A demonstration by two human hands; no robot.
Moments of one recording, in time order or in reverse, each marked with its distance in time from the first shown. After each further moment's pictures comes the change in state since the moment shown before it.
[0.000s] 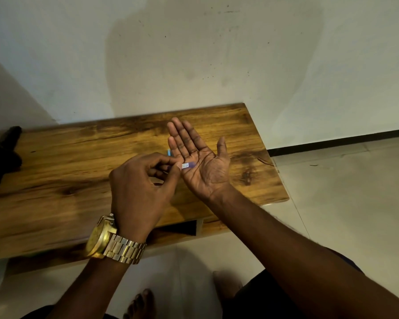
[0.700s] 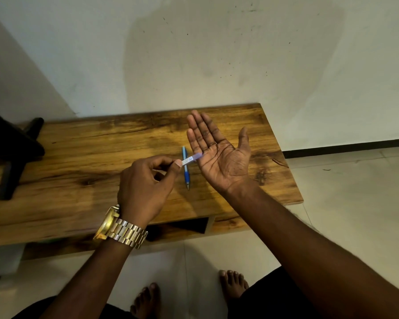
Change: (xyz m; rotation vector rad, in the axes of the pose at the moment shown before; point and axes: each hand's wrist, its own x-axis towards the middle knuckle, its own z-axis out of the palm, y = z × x) left_hand 0.002 -0.042 -0.003 -0.061 -0.112 -0.243; right_hand 0.001 -0.007 0.015 -0.061 0.025 -0.027
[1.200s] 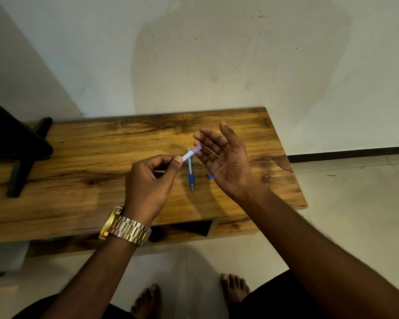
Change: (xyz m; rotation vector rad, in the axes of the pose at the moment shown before) left_hand 0.006 -0.009 0.002 -0.324 0.001 -0.152; right_hand -0.004 -0.009 0.007 -0.550 0.257 0.015
